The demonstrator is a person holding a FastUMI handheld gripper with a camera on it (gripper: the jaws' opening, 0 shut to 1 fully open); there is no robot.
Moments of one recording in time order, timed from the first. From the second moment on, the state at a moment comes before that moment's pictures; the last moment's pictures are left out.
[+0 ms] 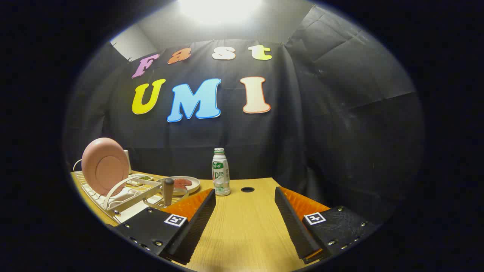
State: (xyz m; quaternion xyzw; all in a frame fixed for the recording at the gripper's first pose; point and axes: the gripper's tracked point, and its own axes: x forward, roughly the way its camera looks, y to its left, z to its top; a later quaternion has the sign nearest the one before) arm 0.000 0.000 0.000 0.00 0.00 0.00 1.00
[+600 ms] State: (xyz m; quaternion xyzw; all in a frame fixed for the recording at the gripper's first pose) arm -0.112 0.001 0.134 -0.03 0.00 -0.04 1.00
